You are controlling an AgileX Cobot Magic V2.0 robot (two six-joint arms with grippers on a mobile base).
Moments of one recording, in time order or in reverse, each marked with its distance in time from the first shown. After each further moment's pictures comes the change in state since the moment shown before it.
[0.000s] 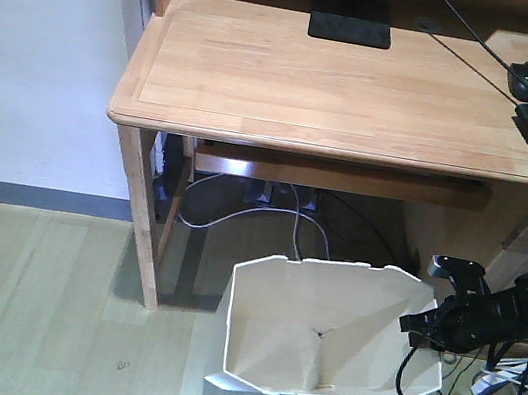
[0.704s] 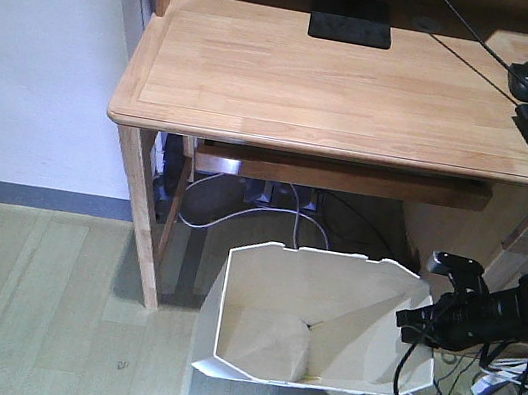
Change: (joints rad) left arm 0.000 0.000 0.000 0.000 0.000 0.000; right arm 0.000 -0.015 0.019 0.073 0.064 -0.051
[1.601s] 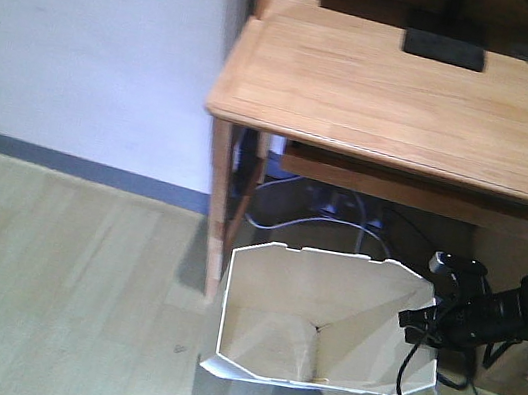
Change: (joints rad) left arm 0.000 0.000 0.000 0.000 0.000 0.000; right arm -0.001 0.000 0.000 0.000 -0.018 0.000
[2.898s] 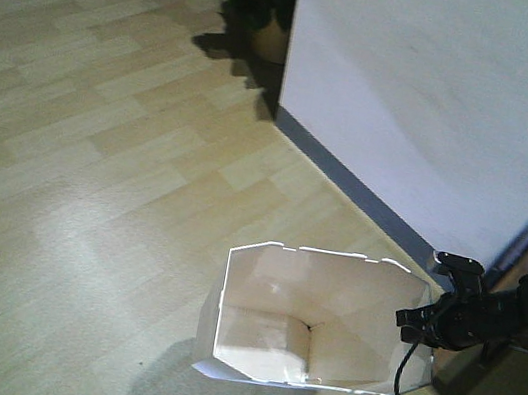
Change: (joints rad) left arm 0.000 0.000 0.000 0.000 0.000 0.000; right arm 0.001 0.000 0.000 0.001 0.021 -0.001
